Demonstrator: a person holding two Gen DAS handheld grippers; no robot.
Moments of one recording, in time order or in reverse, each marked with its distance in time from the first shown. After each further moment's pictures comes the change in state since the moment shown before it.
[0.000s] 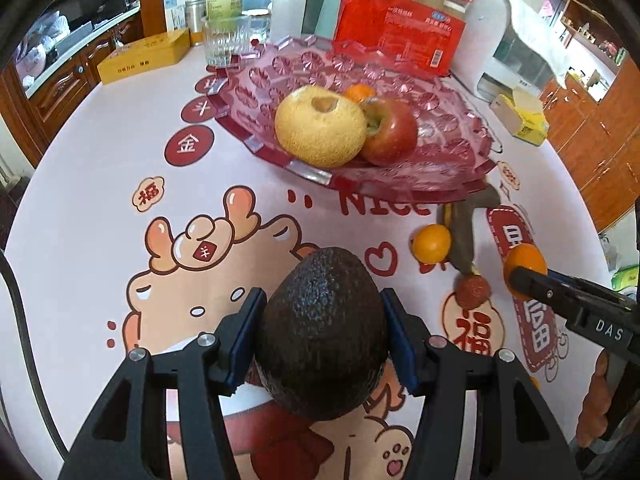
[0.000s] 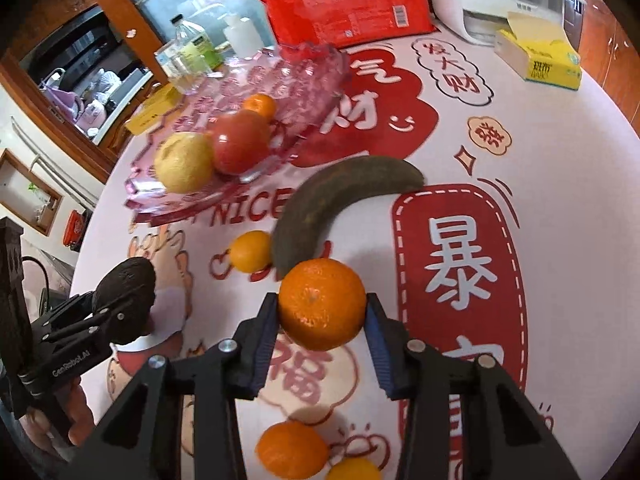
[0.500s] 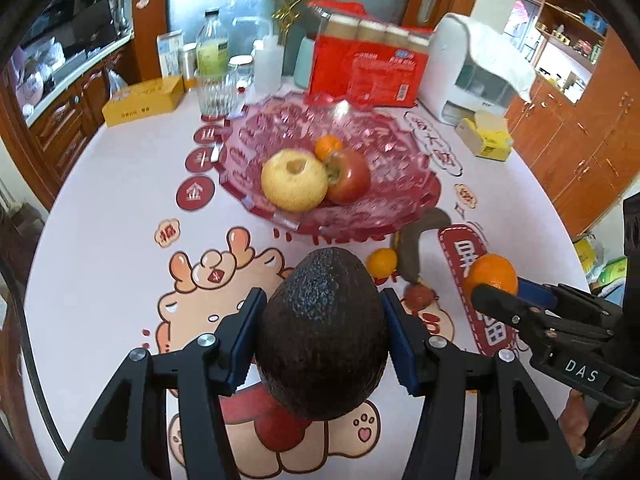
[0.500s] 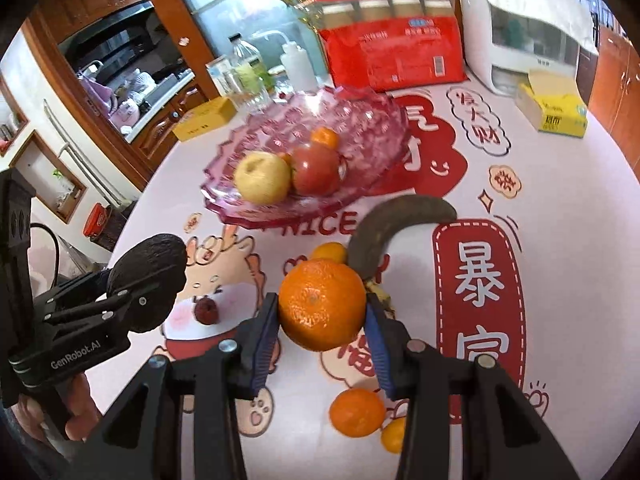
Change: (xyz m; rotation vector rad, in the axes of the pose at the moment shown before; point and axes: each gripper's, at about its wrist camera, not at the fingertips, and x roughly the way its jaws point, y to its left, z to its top) left arm -0.080 -0.023 0.013 0.060 -0.081 -0.026; right arm -0.062 0.051 -0.011 -0.089 -0.092 0.038
